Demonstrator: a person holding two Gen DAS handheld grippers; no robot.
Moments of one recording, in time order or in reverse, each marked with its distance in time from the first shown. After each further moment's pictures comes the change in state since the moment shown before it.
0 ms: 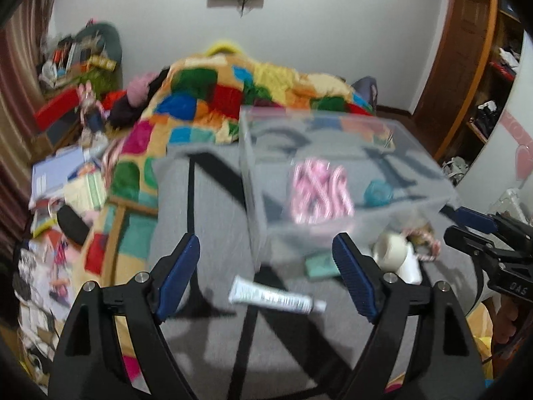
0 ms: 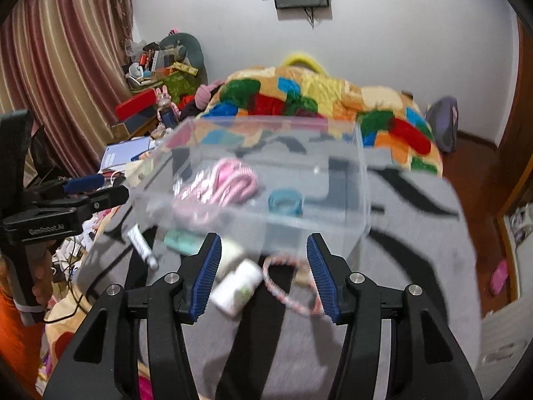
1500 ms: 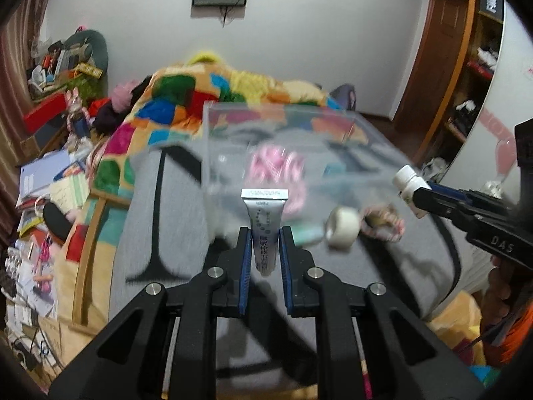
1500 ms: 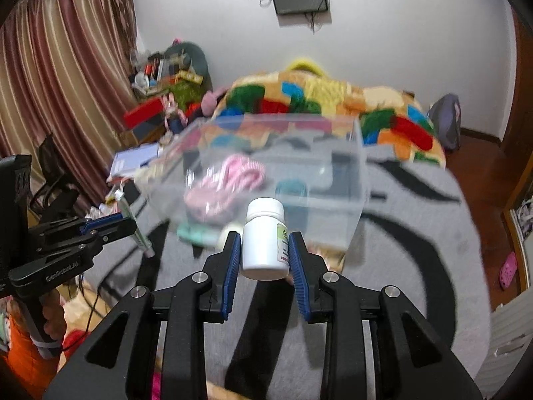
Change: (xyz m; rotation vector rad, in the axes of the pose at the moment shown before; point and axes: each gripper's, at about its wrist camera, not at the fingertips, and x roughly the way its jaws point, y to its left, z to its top) left arm -0.033 -0.036 -0.026 0.034 -0.094 -0.084; right arm -0.024 -0.006 0.002 0.004 -0.097 0.024
